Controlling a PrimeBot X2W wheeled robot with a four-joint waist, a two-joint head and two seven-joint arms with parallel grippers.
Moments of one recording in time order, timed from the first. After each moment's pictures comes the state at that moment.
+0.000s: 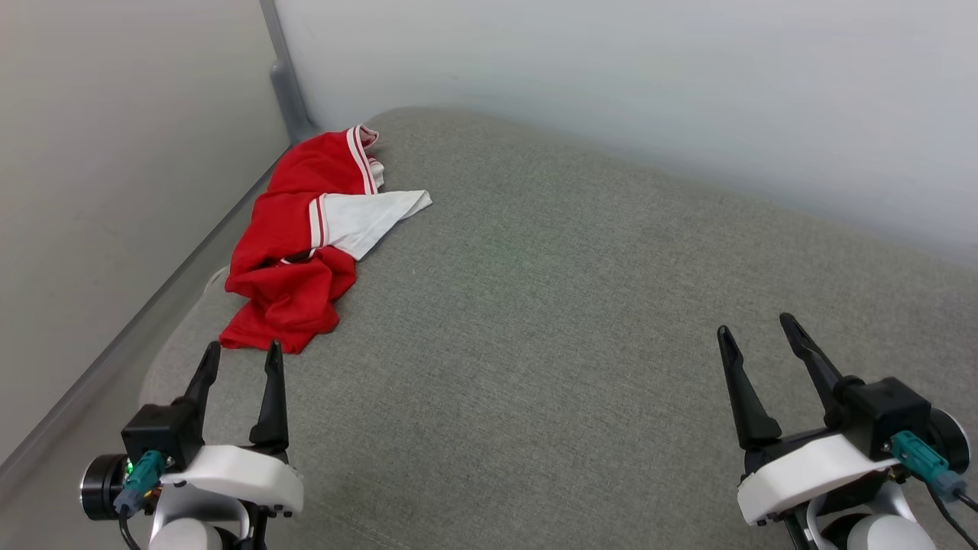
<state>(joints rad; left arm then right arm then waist) -0.12 0.10 0.10 0.25 -0.14 -0.13 -0.26 -0.04 -0.05 0.03 -0.03 0.07 0.13 -0.06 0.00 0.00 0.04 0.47</state>
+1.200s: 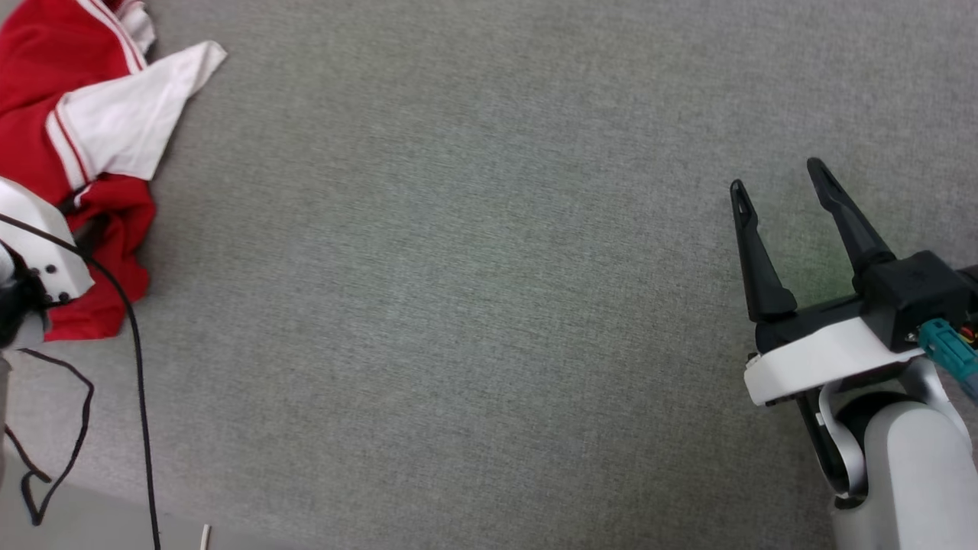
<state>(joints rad) -0.82 0.59 -0.16 0.81 -0.64 -0.13 0.49 -0.28 -0.05 0.05 -0.13 -0.04 0.13 0.02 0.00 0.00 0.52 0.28</state>
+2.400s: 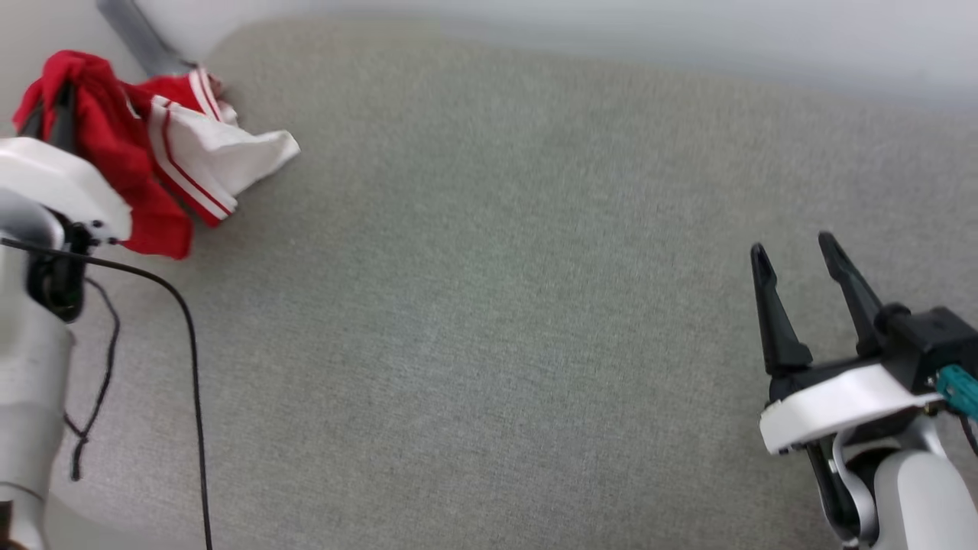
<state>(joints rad) -0.93 0.52 -0.28 0.92 -0.58 -0.09 -0.17 -0.19 -0.05 -0.01 -0.05 0.07 0.13 -0.04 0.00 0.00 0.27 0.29</state>
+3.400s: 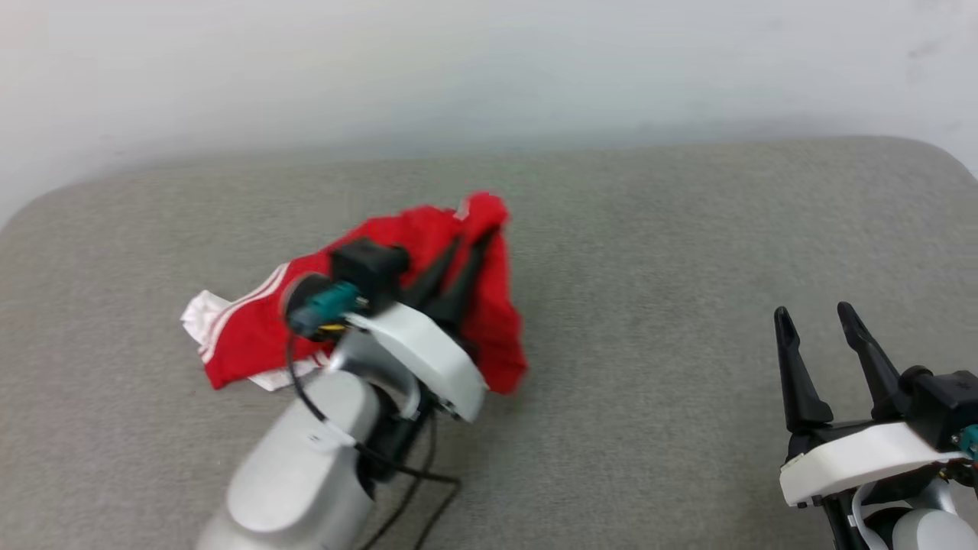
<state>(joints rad) -0.55 0.23 -0.54 0.28 -0.57 -0.05 -0.12 -0.05 -0.05 -0.06 -0.04 0.14 0.13 -0.05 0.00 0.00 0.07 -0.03</state>
